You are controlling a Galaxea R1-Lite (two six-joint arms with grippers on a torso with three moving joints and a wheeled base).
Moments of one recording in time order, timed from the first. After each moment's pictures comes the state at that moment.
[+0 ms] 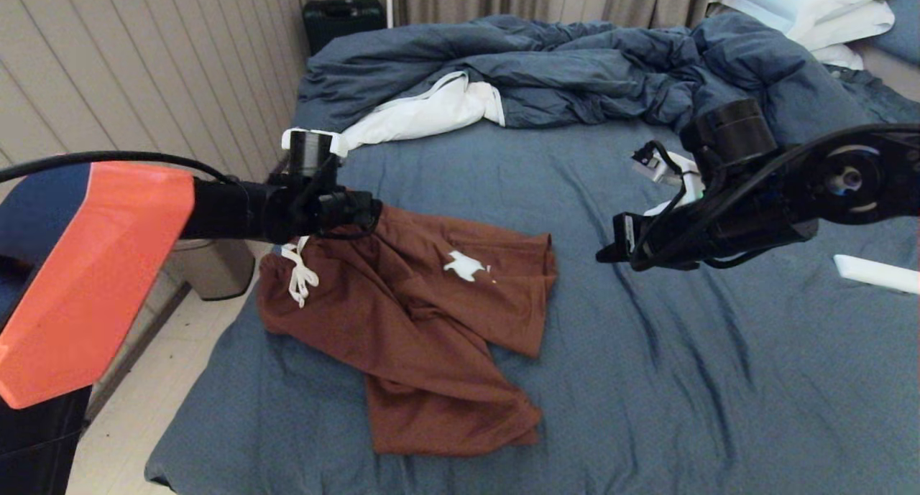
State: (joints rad) left arm -0.35 2.26 -1.80 -0.09 0.23 -0.11; right arm 0.26 1.79 -1.47 0.37 0.20 0.24
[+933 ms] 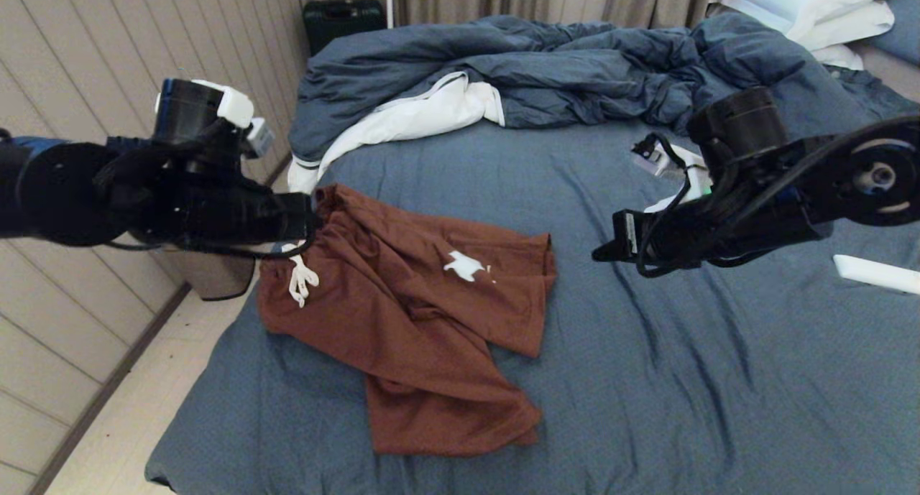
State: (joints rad) left arm -0.36 1.72 -1.29 0.13 0.17 -0.24; right arm 0.31 1.74 -1.45 0.38 0.20 0.24
